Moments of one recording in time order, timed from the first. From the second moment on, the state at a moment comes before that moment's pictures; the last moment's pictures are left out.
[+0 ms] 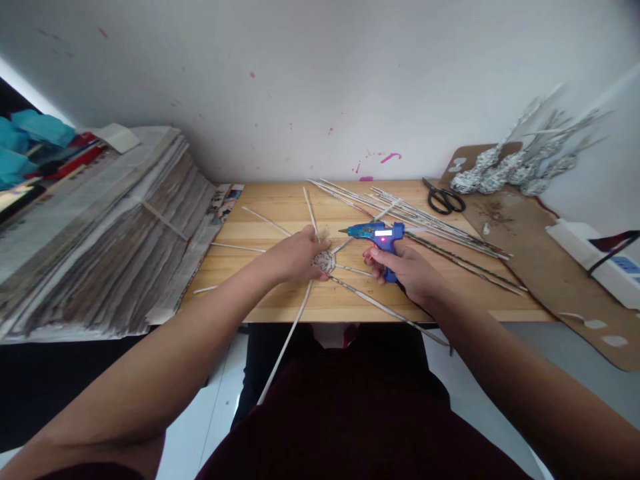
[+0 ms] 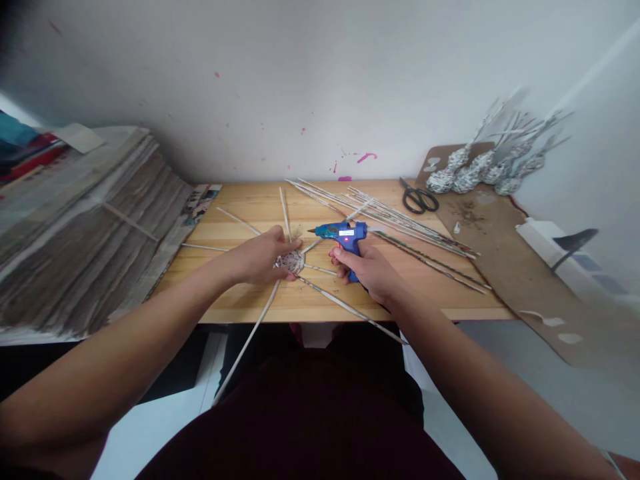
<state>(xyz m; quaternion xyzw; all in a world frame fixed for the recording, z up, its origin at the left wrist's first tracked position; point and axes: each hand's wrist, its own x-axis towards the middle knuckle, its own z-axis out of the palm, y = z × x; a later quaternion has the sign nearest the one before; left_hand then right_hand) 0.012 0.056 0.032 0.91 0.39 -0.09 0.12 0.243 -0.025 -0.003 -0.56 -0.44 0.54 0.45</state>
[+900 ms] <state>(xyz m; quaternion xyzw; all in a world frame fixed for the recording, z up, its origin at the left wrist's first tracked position) 0.000 0.039 0.013 0.89 0.43 0.03 0.12 0.235 -0.010 -0.002 -0.61 -0.61 0.40 0.30</state>
